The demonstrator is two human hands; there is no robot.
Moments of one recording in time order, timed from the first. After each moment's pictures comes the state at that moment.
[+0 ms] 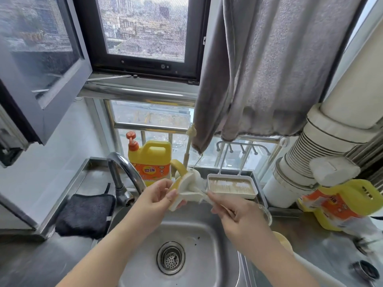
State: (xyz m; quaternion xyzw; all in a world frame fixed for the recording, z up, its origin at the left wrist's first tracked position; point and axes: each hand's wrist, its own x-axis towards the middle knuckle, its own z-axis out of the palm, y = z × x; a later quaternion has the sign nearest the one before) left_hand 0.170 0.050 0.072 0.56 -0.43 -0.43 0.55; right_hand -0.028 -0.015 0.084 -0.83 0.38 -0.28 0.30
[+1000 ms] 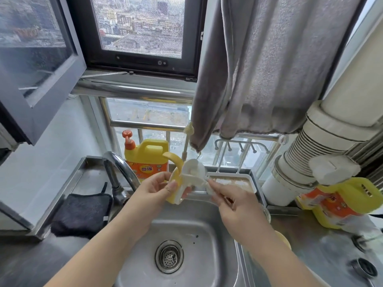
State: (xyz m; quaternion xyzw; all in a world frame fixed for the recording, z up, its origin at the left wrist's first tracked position) left_hand 0.170 0.036 0.081 0.55 -0.35 -0.49 0.59; right_hand -0.020 -0.030 0.090 -0.82 0.39 -0.27 0.31
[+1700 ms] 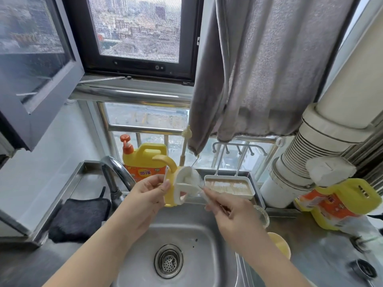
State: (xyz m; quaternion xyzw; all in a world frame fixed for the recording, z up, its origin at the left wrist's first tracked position) left_hand 0.174 0.035 0.089 0.45 -0.27 -0.55 0.65; right_hand -0.019 -0.017 0.096 -0.79 0.39 -0.30 0.37
